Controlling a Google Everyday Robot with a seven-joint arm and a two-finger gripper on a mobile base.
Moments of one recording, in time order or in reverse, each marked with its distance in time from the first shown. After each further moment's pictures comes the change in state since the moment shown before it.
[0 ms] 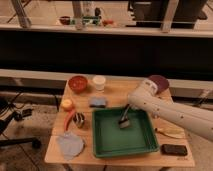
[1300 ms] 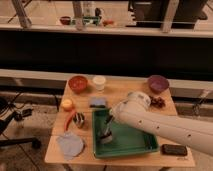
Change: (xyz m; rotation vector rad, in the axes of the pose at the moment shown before) arm -0.142 0.000 -0.084 0.125 -0.205 -0.074
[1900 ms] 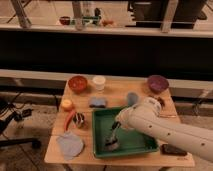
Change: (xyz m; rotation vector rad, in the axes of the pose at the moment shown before) arm 0.012 0.043 -0.009 -0.039 -0.019 0.033
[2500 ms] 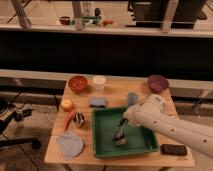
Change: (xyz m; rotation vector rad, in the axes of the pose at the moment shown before) arm 0.057 0.020 0.008 -0.034 0.074 0.046
